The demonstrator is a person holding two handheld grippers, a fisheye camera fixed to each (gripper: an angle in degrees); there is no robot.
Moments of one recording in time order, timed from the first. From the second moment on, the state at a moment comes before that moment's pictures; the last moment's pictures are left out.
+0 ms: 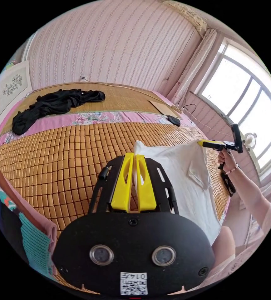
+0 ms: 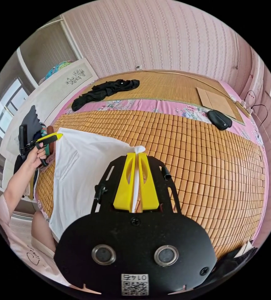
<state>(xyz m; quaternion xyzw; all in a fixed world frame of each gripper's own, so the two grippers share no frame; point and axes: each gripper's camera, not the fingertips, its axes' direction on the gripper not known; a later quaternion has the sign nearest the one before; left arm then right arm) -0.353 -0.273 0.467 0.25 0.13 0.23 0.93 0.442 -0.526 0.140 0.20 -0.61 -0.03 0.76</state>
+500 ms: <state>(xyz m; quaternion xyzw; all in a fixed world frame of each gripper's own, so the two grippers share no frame) -0.398 0.058 0.518 0.08 0.16 0.25 0.95 0.446 -0.202 0.233 0.06 -0.72 -0.02 0.69</state>
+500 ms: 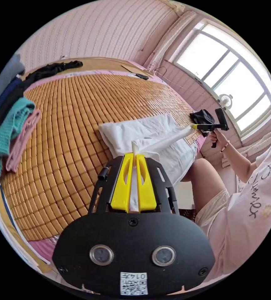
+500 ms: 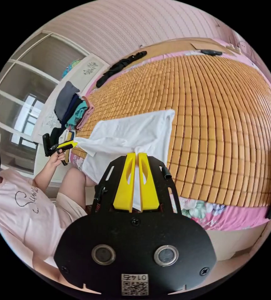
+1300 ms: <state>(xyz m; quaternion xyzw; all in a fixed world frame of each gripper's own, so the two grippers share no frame) -0.282 0.055 0.514 0.08 0.12 0.29 0.95 0.414 -0.170 0.206 0.08 -0.67 -0.08 0.73</state>
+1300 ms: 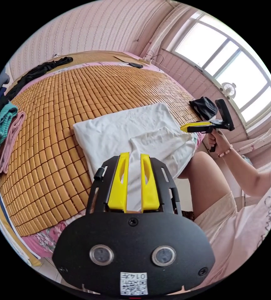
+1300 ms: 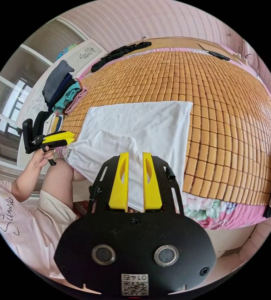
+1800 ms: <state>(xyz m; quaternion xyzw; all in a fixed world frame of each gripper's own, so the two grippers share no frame) -0.291 0.118 0.511 -0.01 0.21 0.39 0.90 0.431 -0.097 0.212 0.10 -0.74 -0.23 0.63</state>
